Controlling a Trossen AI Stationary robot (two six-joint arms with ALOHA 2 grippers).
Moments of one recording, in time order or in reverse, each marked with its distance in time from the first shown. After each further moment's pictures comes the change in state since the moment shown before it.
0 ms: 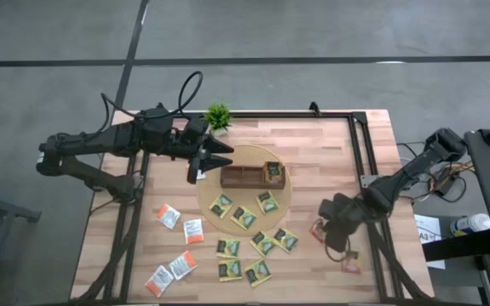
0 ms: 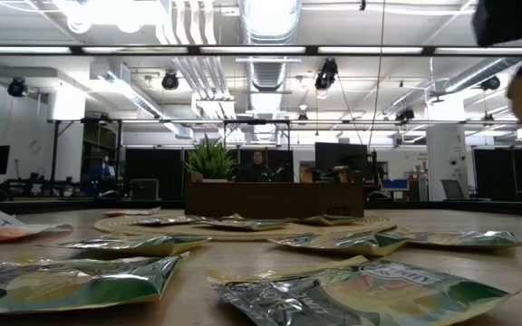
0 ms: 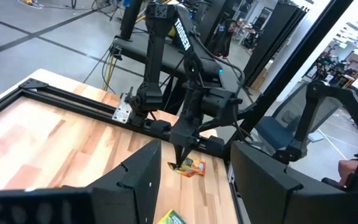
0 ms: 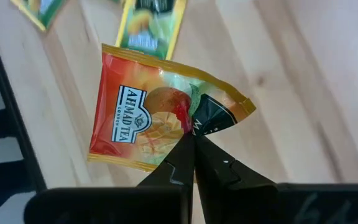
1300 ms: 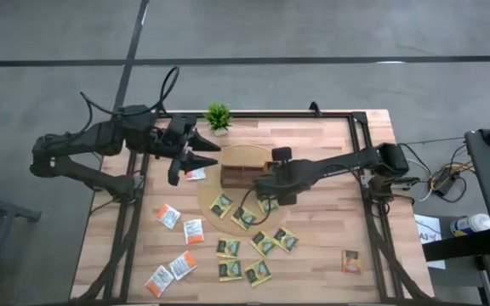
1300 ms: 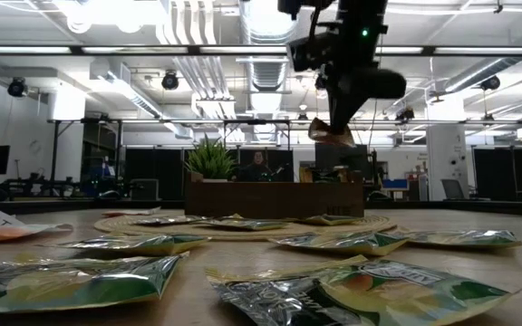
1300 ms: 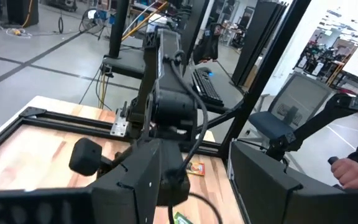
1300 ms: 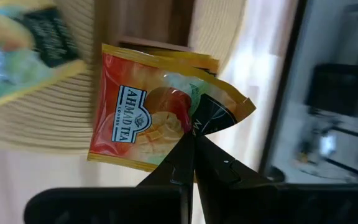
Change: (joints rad) left arm -0.009 -0.098 0.000 -0.050 0.028 0.121; right arm -0.473 0.695 0.740 -0.400 0.508 -1.040
